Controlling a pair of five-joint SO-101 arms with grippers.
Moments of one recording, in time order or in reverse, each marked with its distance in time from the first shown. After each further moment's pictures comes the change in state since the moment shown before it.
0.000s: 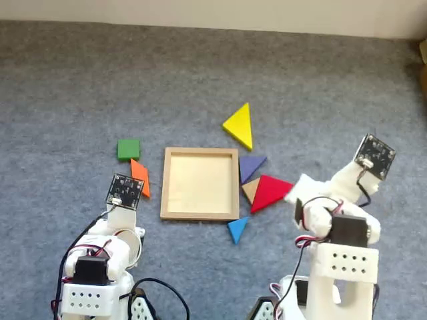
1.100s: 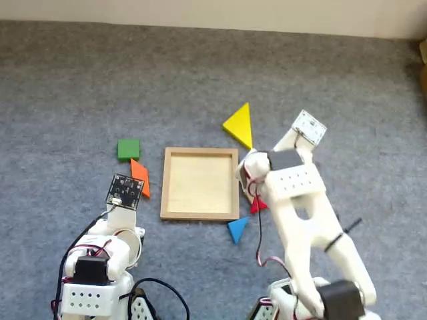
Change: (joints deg) left arm 0.0 0.0 0.0 0.0 0.0; right arm -19.7 41.0 -18.1 -4.5 -22.1
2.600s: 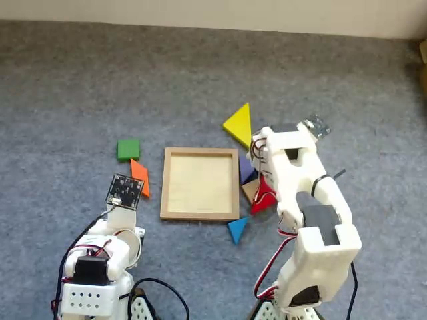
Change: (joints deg) left arm 0.0 0.0 0.0 0.0 0.0; right arm 8.8 33.5 -16.3 -7.5 -5.6
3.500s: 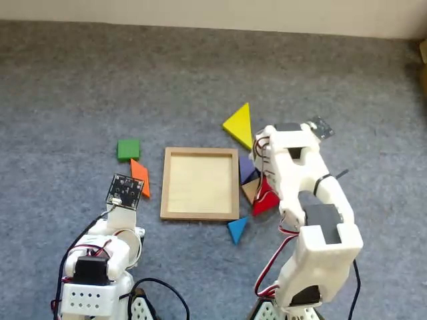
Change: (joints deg) left arm 0.0 0.0 0.0 0.0 0.0; right arm 1.5 0.4 -0.4 2.1 -0.1
